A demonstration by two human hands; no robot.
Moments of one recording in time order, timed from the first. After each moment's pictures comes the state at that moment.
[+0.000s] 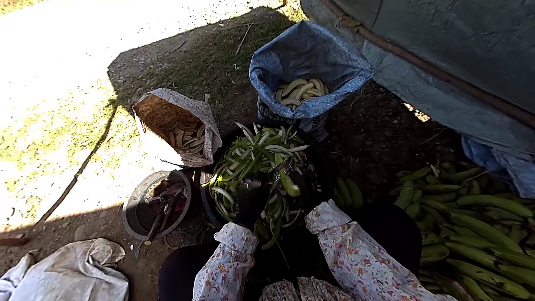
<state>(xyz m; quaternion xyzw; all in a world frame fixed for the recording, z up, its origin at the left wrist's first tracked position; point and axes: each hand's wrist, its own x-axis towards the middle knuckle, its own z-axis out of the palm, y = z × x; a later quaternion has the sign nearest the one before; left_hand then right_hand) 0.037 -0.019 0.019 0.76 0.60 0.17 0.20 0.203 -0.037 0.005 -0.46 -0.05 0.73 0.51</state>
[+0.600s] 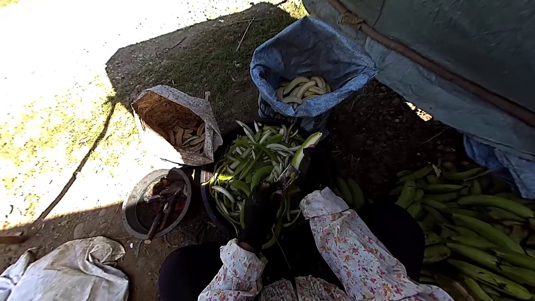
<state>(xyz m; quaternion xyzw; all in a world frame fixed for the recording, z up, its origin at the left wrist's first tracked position) 0.042 -0.058 0.046 0.71 0.60 0.14 0.35 0.211 0.009 0.008 -0.73 -0.23 0.34 0.55</state>
